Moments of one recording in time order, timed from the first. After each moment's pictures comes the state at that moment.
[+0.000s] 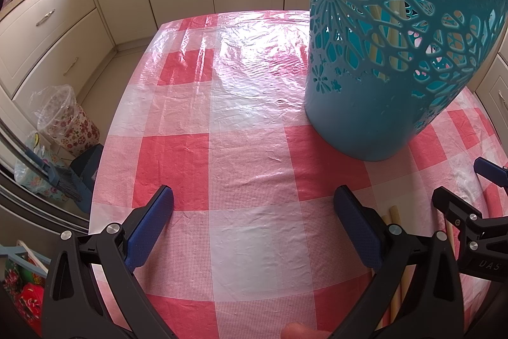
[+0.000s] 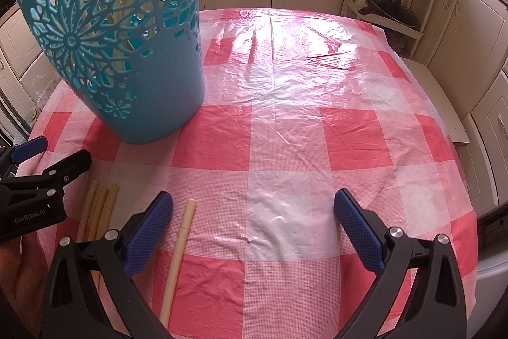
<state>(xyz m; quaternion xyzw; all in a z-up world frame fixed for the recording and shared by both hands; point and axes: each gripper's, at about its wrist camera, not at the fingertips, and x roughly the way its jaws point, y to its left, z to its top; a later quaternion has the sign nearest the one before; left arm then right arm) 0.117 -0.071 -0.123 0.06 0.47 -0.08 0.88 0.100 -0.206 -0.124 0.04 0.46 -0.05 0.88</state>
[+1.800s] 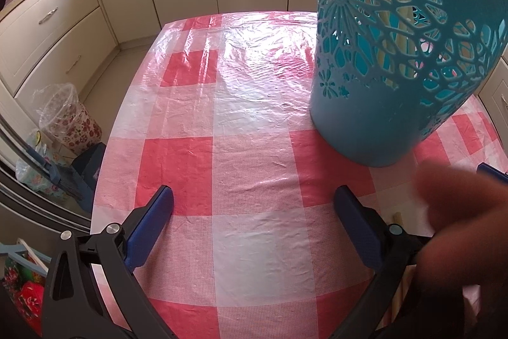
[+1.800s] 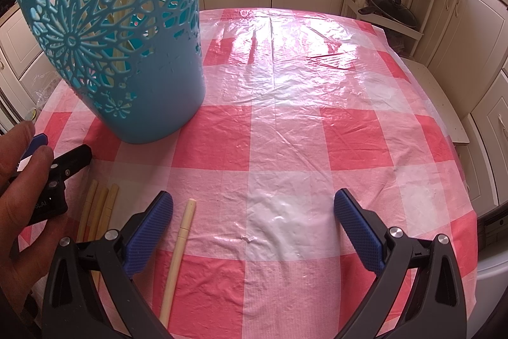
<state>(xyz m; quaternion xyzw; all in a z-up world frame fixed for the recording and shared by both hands) 0.119 -0.070 -0.122 0.06 0.47 -0.07 0.88 0.101 -0.205 -0.124 0.04 0.46 -0.05 0.88</state>
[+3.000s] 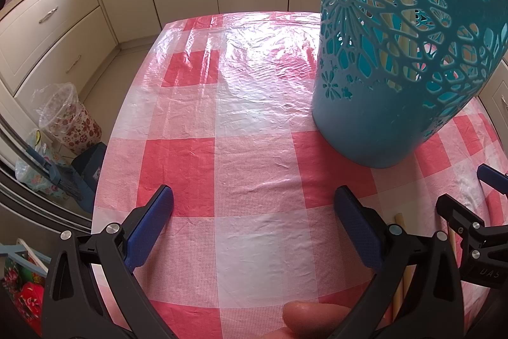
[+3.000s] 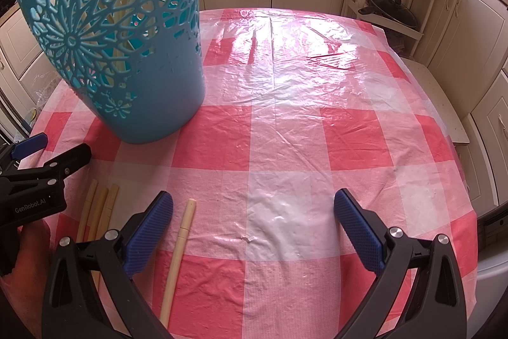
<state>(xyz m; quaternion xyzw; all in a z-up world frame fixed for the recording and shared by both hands) 0.119 -0.069 -0.122 0.06 0.47 -0.07 0.88 0.101 -0.204 -0.124 0.04 0.46 -0.05 0.88</state>
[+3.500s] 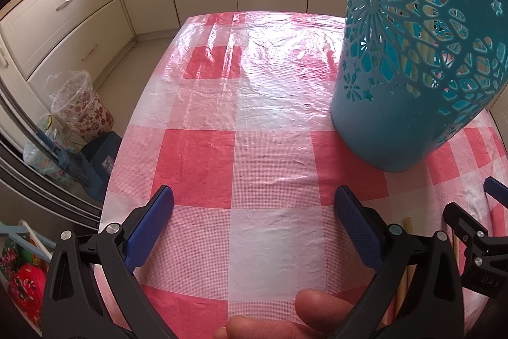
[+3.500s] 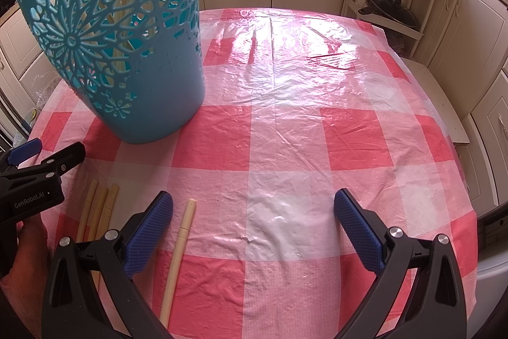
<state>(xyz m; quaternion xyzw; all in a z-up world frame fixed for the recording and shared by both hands) 0.114 -0.061 -0.122 0.04 0.47 -0.03 0.88 0.101 -0.204 -0.124 0.04 0.46 -0.05 0.88</state>
